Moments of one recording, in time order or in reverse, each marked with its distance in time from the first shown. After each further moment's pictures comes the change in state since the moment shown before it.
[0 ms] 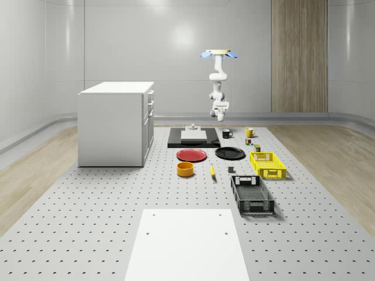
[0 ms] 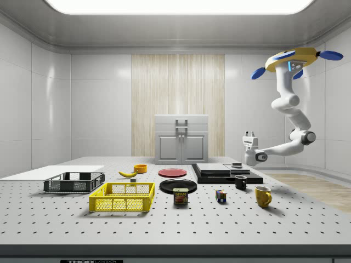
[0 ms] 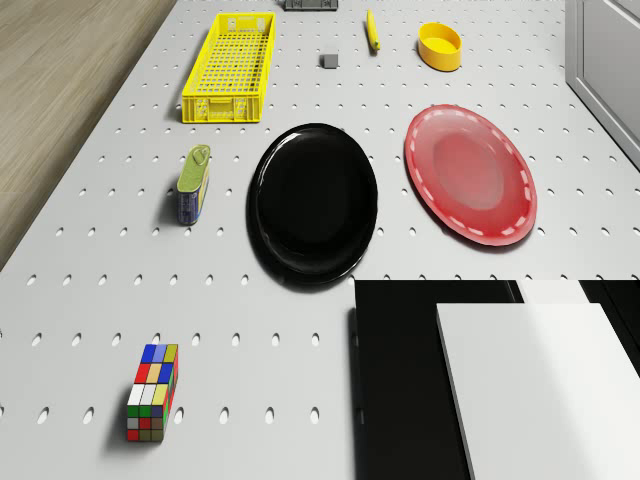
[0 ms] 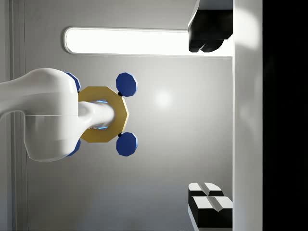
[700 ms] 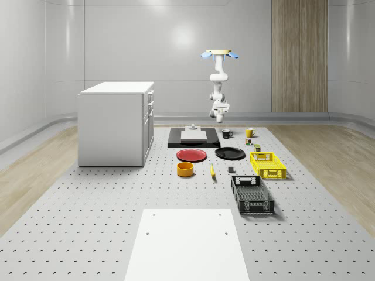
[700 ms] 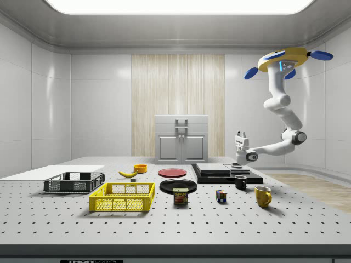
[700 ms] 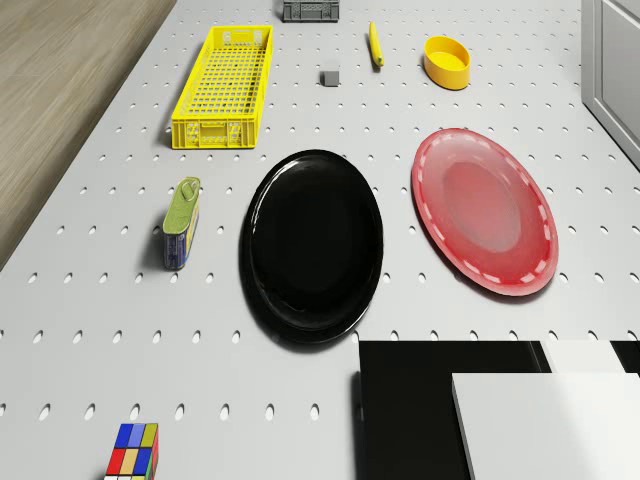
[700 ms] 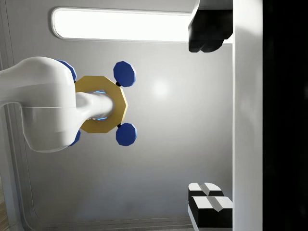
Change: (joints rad) arm -0.018 -0.008 0.059 -0.010 -0.083 0.011 0.011
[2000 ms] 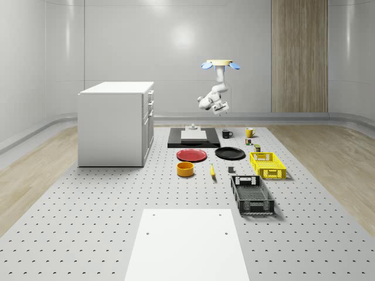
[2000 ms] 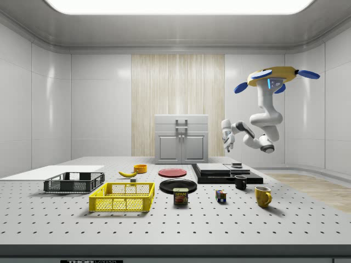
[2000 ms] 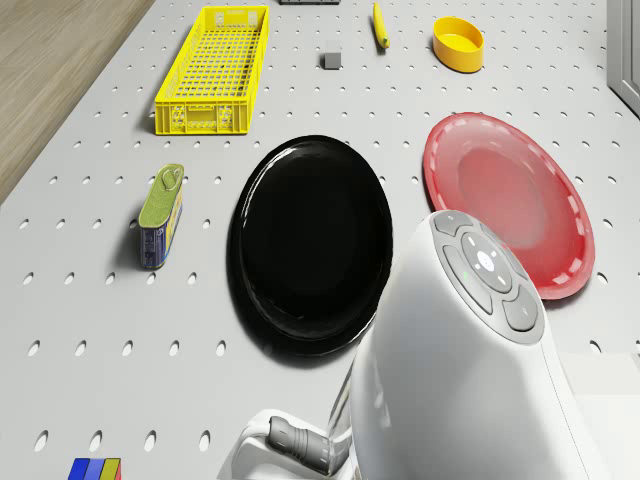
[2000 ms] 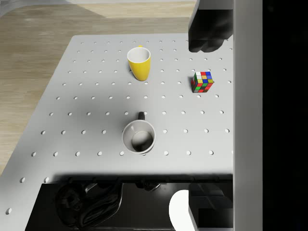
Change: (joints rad) arm -0.729 -0.225 1.047 -0.795 -1.775 -0.134 0.591
